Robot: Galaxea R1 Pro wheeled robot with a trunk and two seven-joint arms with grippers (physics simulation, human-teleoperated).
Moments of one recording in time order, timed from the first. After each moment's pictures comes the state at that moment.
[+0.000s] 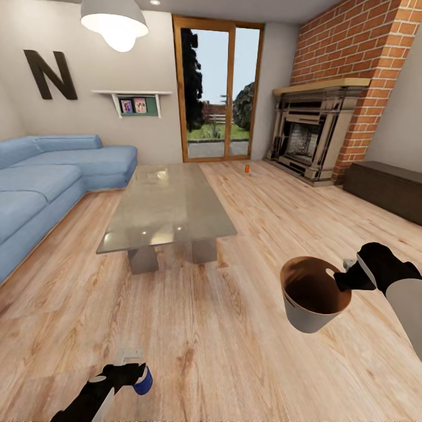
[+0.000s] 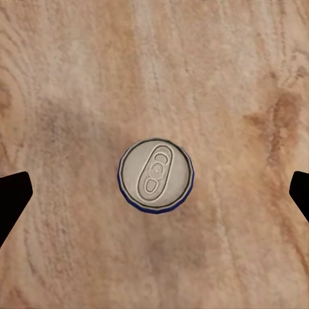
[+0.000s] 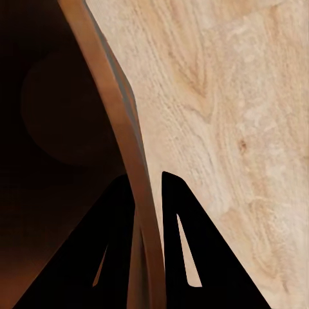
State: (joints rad) left arm -0.40 0.08 0.01 -0.59 0.04 0.20 -0.04; right arm -1.14 -0.41 0.08 -0.39 0.16 1.05 0.38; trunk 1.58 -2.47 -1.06
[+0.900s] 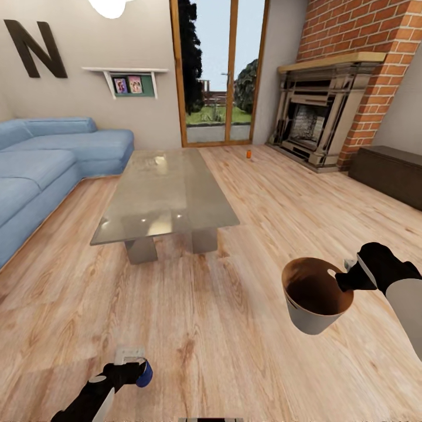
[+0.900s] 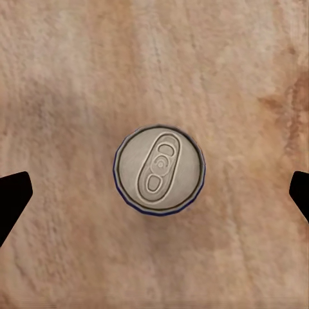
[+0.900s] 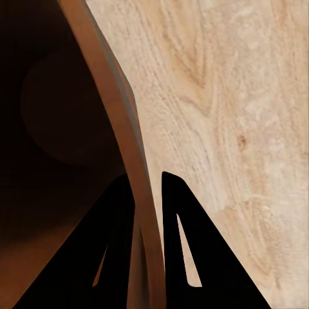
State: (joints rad) left arm -0.40 0.08 0.00 -0.60 0.04 0.18 -0.05; right arm -1.14 -0.41 0.08 -0.39 0.19 1.05 0.38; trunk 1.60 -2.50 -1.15
